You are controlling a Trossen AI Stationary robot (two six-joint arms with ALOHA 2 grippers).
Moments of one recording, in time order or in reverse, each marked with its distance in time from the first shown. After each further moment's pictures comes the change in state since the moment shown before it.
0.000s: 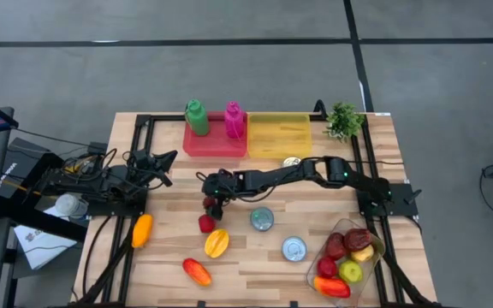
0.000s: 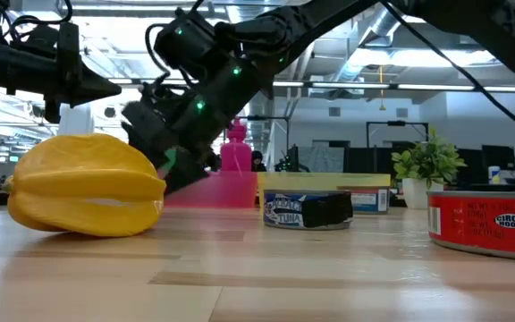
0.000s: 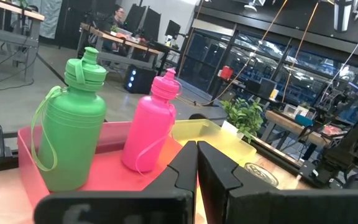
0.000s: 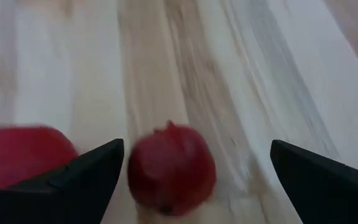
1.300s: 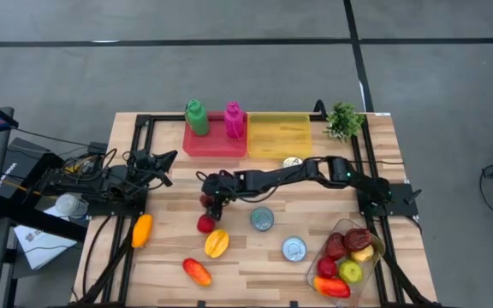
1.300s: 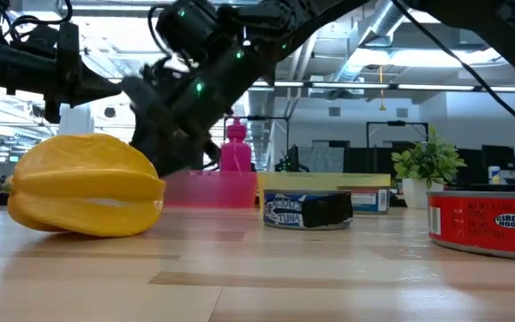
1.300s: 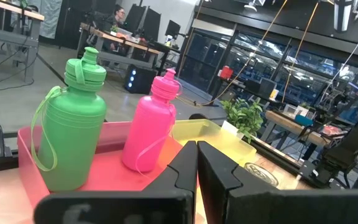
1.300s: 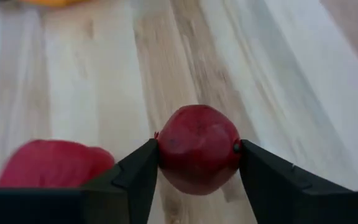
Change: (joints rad) left arm 0.000 0.000 0.000 0.000 0.000 0.000; right arm 0.015 -0.036 -0.002 0.005 -0.015 0.072
